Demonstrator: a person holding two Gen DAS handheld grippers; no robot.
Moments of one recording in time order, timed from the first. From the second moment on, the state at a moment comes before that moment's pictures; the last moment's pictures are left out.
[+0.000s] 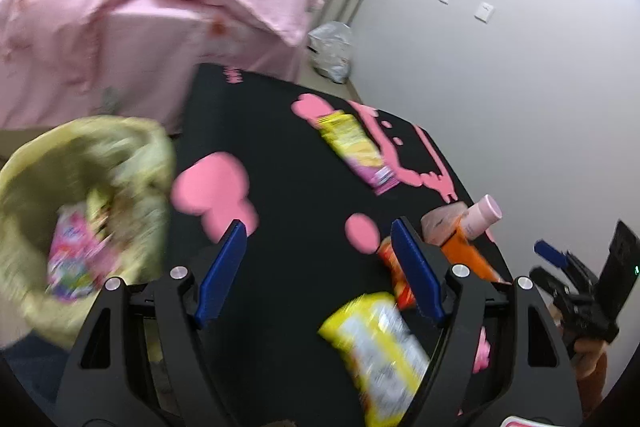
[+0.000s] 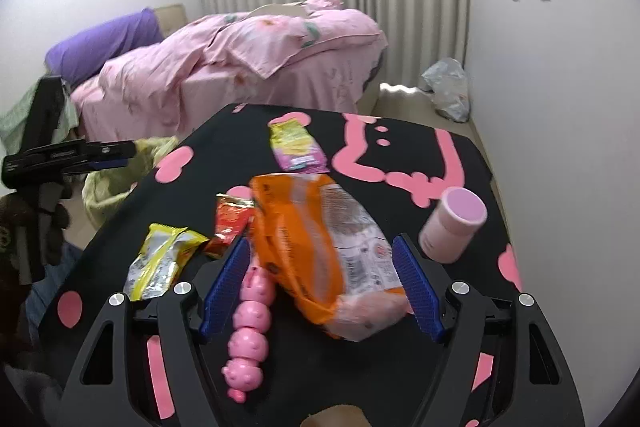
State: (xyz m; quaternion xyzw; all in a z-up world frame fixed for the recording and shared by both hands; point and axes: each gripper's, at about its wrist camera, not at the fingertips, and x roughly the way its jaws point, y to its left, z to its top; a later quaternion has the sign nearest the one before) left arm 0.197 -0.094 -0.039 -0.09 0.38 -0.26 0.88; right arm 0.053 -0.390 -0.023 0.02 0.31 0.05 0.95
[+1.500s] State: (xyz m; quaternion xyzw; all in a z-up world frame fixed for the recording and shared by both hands) left arm 0.168 -0.111 0.005 -0.06 0.41 -0.29 0.86; right arm 0.009 -0.345 -0.047 -0.01 0.33 0.11 0.94
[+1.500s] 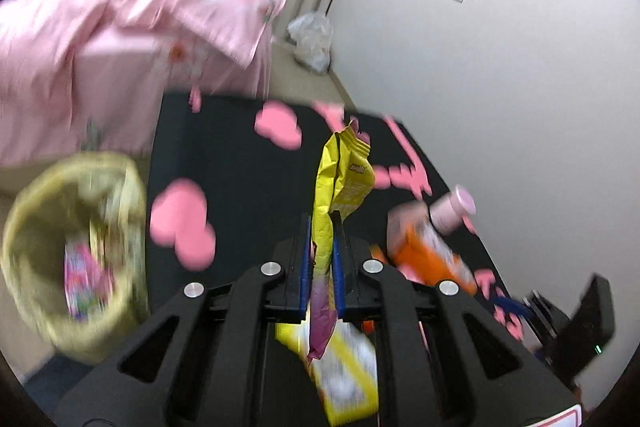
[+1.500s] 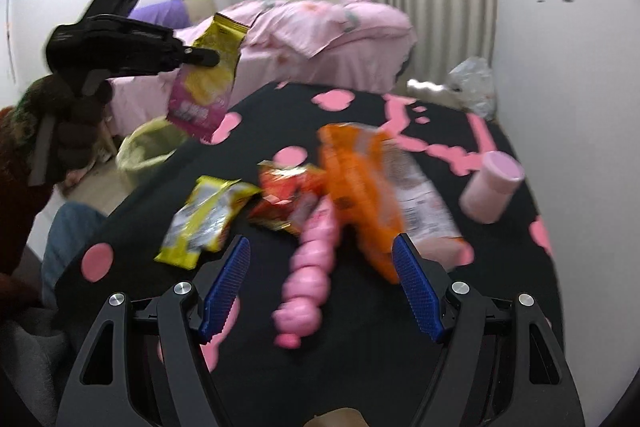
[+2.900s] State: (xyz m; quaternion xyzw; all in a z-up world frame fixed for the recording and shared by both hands) left arm 0.106 -0.062 -0.079 -0.03 0.46 -0.24 0.85; right arm 0.093 -0.290 -0.064 0.05 0.37 0.14 0.92
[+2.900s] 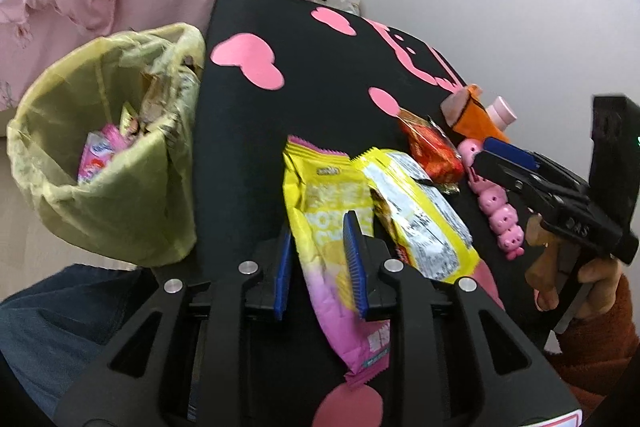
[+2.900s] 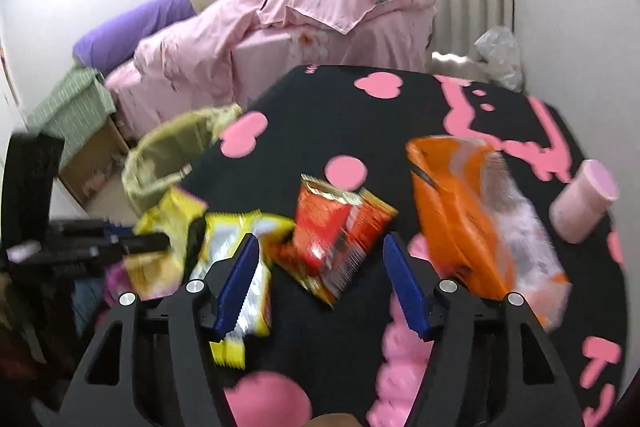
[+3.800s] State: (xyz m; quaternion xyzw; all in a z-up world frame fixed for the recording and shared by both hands) left arm 0.067 -0.028 -0.077 -0.08 0.46 -0.28 0.84; right arm 0.080 -0.278 -0.067 0.02 0.38 0.11 0.92
